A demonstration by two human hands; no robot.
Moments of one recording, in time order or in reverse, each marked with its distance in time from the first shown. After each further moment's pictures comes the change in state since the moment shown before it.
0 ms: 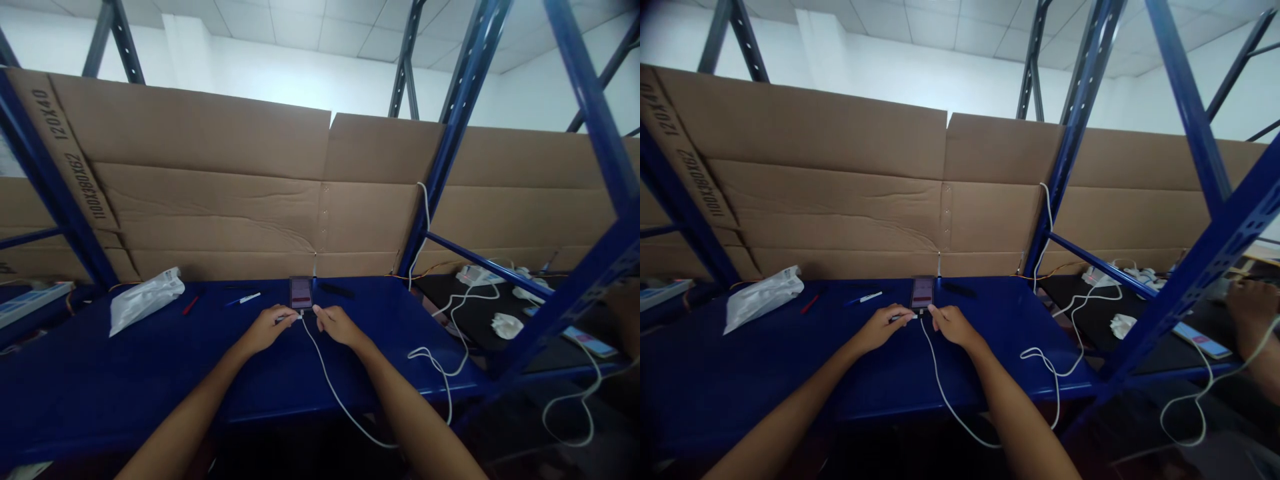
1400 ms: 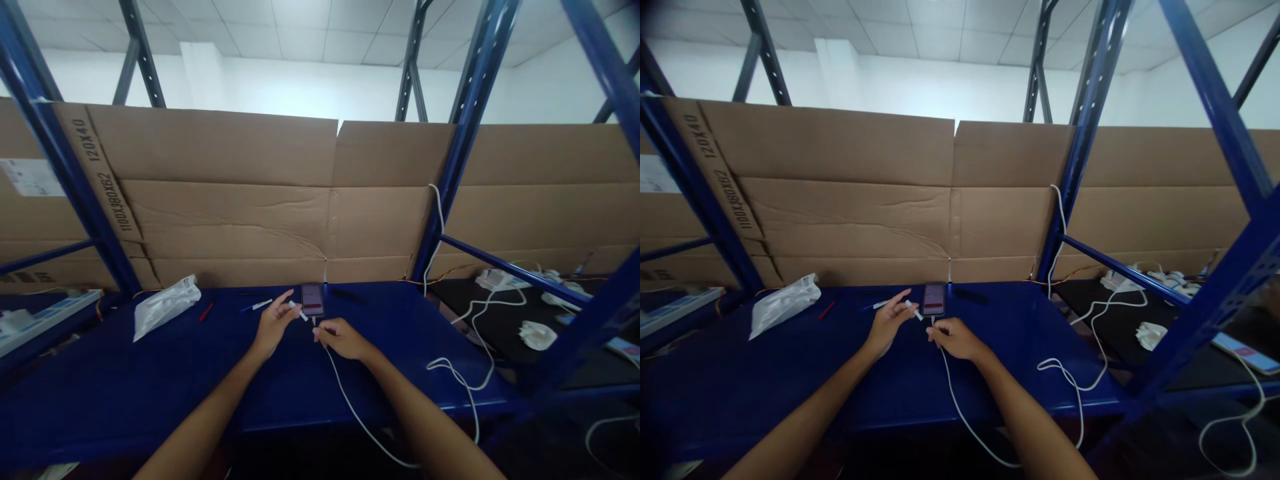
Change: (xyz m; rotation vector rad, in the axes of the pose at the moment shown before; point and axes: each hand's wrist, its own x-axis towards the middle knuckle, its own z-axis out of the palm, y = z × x) left_hand 0.010 -0.006 0.006 -0.622 0.430 -0.201; right_hand -0.002 -0.017 0.014 0.120 -0.162 -0.017
